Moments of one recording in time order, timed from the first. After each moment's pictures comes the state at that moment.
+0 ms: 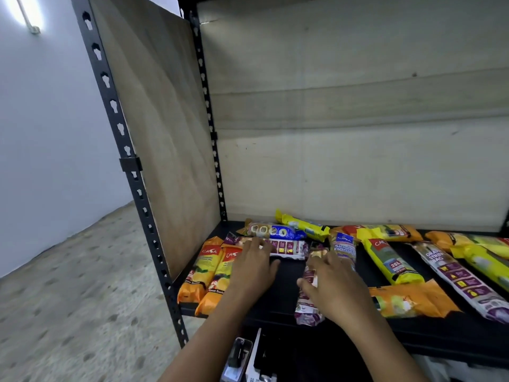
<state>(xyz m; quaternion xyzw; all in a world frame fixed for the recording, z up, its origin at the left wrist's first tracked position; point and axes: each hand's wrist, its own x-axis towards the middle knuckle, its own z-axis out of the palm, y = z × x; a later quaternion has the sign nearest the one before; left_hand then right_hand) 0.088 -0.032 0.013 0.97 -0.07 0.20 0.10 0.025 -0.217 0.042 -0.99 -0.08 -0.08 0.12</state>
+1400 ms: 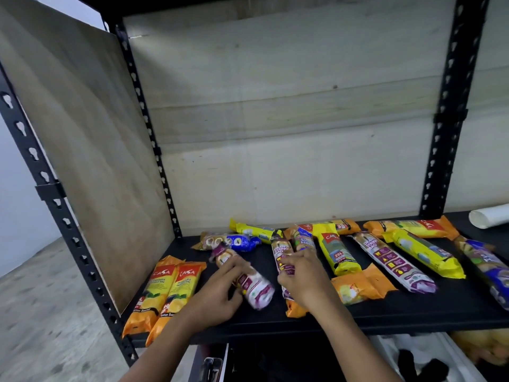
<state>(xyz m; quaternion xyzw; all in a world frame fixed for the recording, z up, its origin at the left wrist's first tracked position) 0.075 -0.026 0.002 0.90 -0.35 0.11 0.25 0.046 -0.261 0.028 -0.93 0.00 -0.13 0.33</state>
